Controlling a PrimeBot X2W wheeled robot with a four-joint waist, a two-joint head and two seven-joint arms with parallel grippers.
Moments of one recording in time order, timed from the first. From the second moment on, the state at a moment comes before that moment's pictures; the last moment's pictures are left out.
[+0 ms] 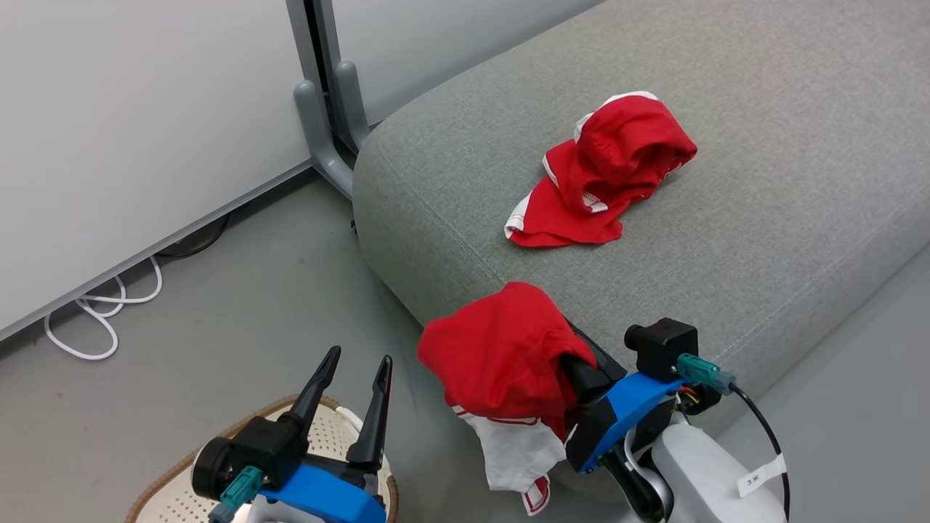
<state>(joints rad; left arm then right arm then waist) -0.08 0.13 -0.34 0.27 -0.32 -0.13 -0.26 -0.46 -0.05 0.49 0.67 0.46 0.13 -0.26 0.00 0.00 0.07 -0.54</state>
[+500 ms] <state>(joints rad) -0.10 0.16 -0.34 0.24 -0.31 -0.13 -0.26 -0.58 -0.05 0.44 0.63 0.54 0.13 -0.24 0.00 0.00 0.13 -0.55</state>
